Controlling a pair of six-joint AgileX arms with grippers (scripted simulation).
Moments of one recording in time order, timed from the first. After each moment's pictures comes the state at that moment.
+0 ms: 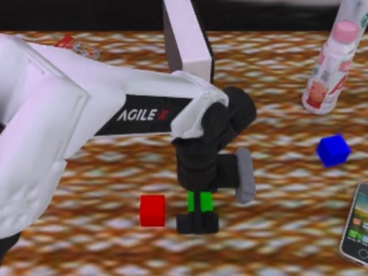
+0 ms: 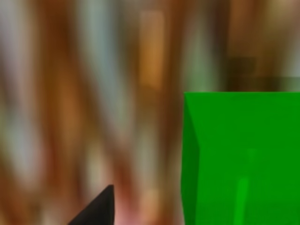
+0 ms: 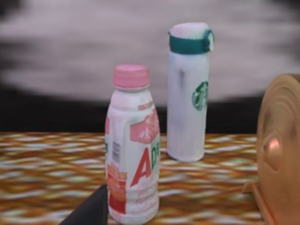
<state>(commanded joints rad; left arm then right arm) -0.80 2.19 1.49 -0.87 0.00 0.78 0.01 0.00 0.00 0.00 0.00 0.00</state>
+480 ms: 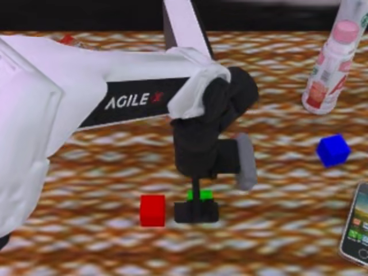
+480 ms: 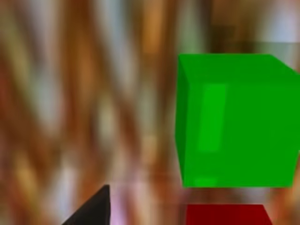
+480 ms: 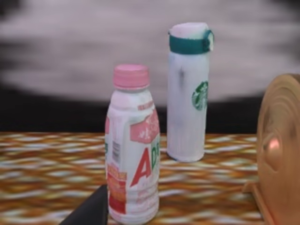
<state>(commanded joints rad) -0.79 2.14 1.58 -1.01 0.00 0.78 0.01 0.00 0.00 0.00 0.00 0.00</state>
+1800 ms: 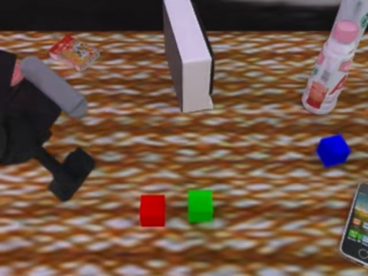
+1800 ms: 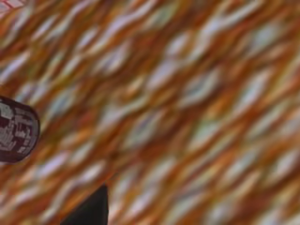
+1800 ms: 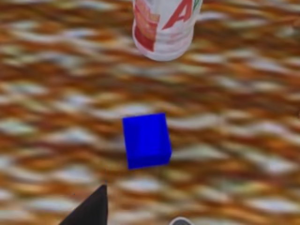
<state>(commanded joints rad) -0.35 1.09 0.82 -0.61 -0.02 0.43 0.08 1.05 0.80 -0.53 0.00 -0.06</state>
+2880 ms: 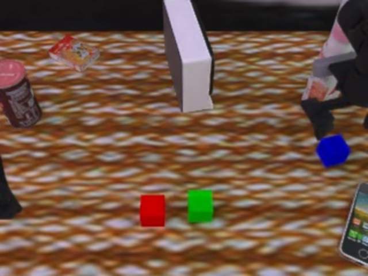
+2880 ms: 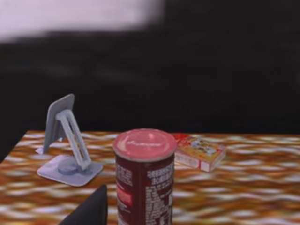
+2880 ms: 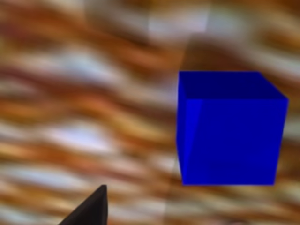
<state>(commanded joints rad) 0.02 0.00 0.00 0.00 0.00 0.00 0.15 2.13 1.62 -1.07 0.00 -0.13</state>
